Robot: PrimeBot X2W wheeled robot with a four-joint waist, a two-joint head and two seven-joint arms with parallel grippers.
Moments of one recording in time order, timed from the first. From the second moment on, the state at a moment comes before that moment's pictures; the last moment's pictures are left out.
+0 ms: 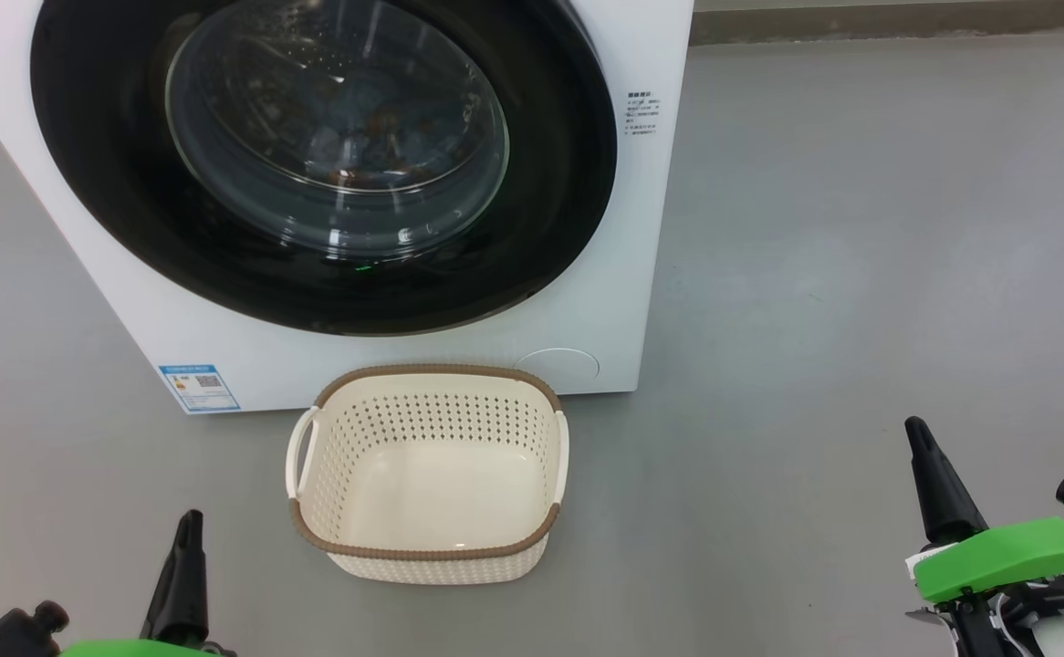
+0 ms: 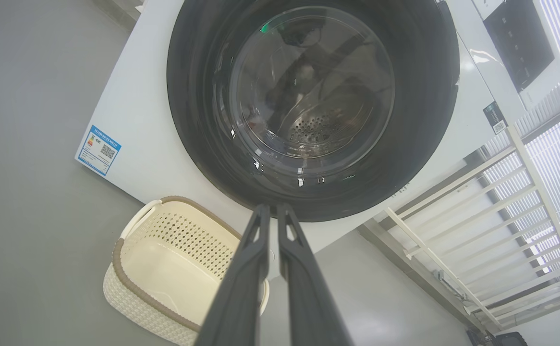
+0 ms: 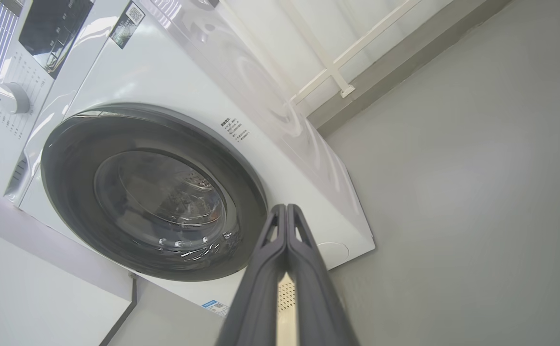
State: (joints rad) left arm -0.05 0.16 -0.06 0.27 -1.01 -0.13 -0.10; right arm -0.08 -0.18 0.06 0.27 0.96 0.13 -0.11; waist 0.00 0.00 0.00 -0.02
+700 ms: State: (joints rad) left arm -0.06 0.13 -0.02 0.27 -1.17 -0.13 -0.04; right arm -0.08 -0.14 0.02 0.27 1.14 0.13 -0.05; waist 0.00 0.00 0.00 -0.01
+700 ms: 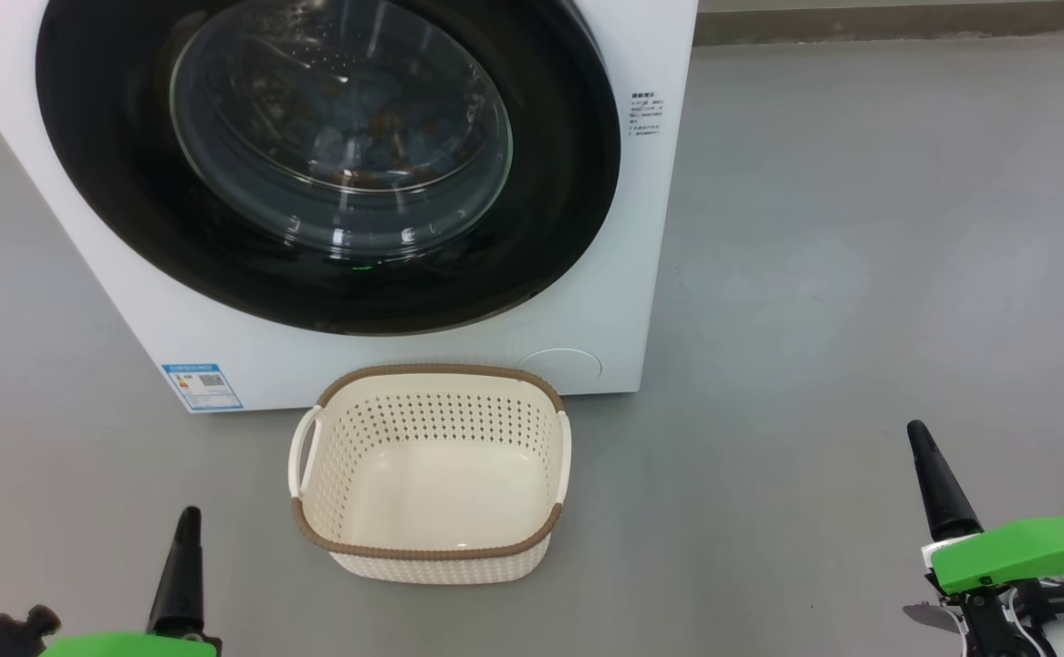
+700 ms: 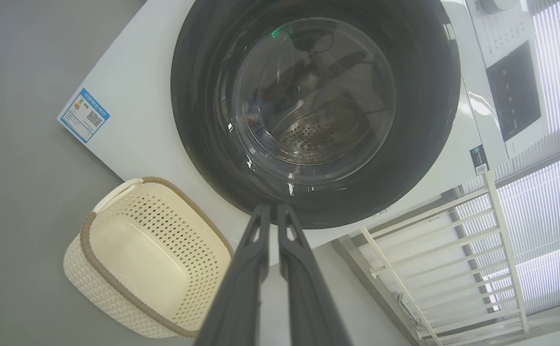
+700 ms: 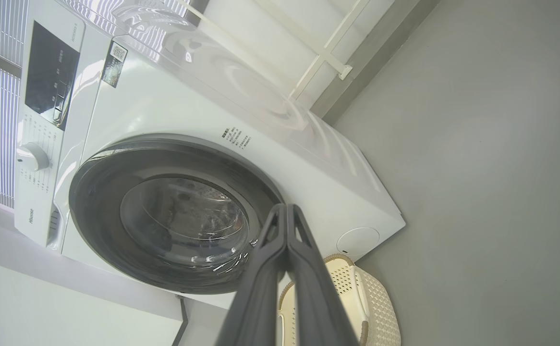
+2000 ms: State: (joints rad) left arm -0.07 0.07 0.05 0.27 -1.48 -0.13 0.07; right arm -0.08 -0.08 -0.08 0.27 1.48 0.13 0.05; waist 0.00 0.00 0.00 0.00
